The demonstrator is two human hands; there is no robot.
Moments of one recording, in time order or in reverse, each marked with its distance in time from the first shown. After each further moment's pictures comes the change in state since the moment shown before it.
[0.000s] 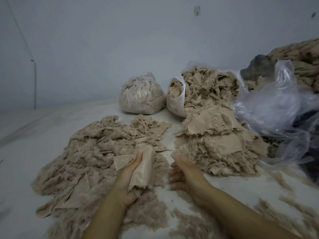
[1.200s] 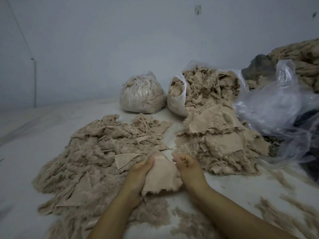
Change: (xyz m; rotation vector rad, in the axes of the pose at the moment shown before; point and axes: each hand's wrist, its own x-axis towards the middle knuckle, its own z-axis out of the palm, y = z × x) left_hand -0.005 -0.015 0.014 0.401 0.118 0.129; right_hand 0.002 0.007 0.009 -0.238 0.276 -0.204
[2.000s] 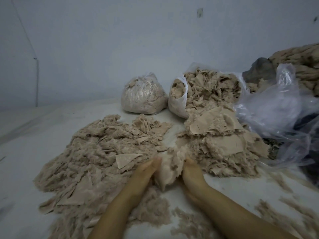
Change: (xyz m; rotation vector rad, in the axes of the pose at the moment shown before) left_hand 0.005 -0.010 -0.005 0.274 -0.177 0.186; right_hand 0.000 -0.007 0.006 0.291 -0.086 0.102
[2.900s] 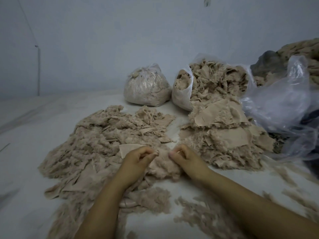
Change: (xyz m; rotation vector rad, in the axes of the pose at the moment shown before) left_hand 0.013 -0.009 -0.035 0.369 0.125 0.238; right_hand 0.018 0.000 -0.018 -0.708 -0.272 -0.246
